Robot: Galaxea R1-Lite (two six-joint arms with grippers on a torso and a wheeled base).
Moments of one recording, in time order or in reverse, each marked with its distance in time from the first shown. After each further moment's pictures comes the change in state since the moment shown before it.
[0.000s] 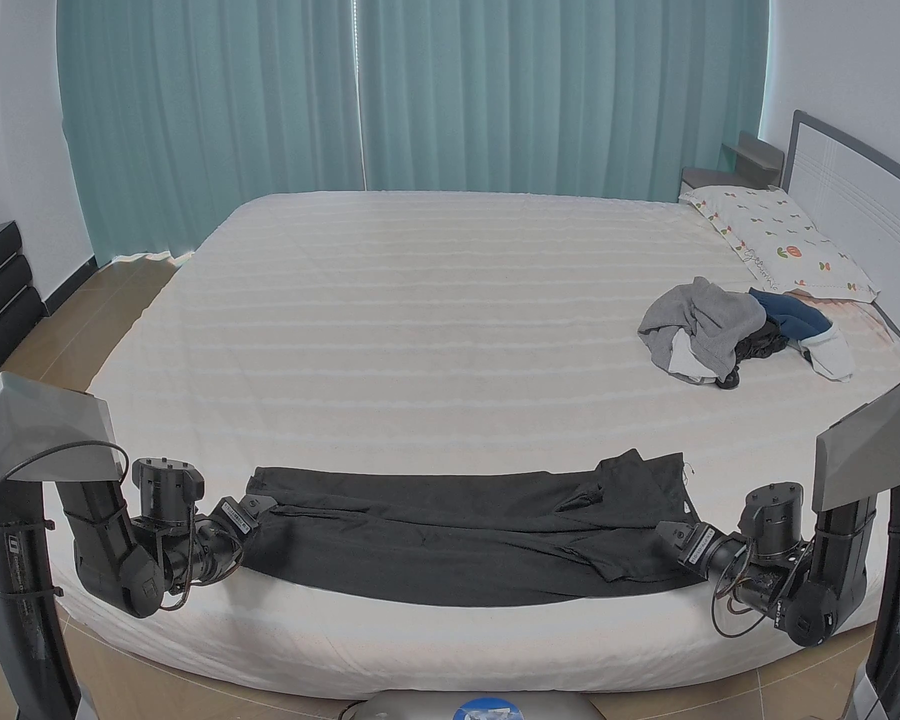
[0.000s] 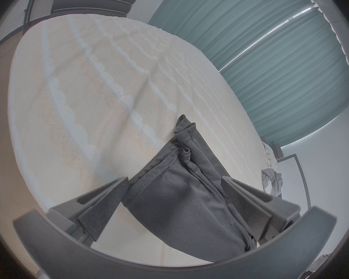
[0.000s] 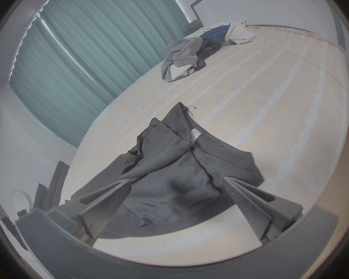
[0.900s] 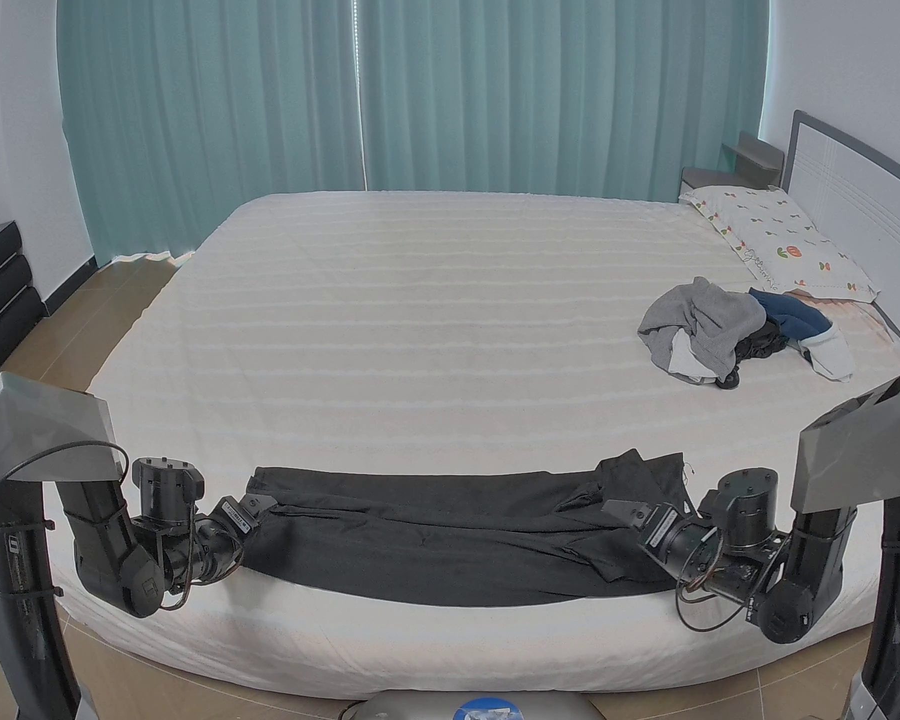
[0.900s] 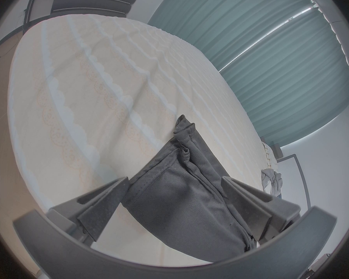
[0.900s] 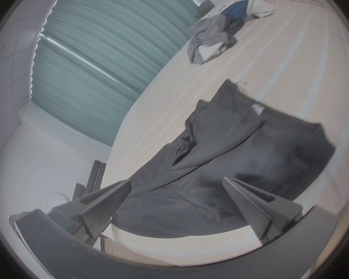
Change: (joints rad) left arm 0.000 0.000 -0.001 -0.001 0.000 0.000; right arm 0.093 -0.010 -0.117 -0.006 0.159 0.149
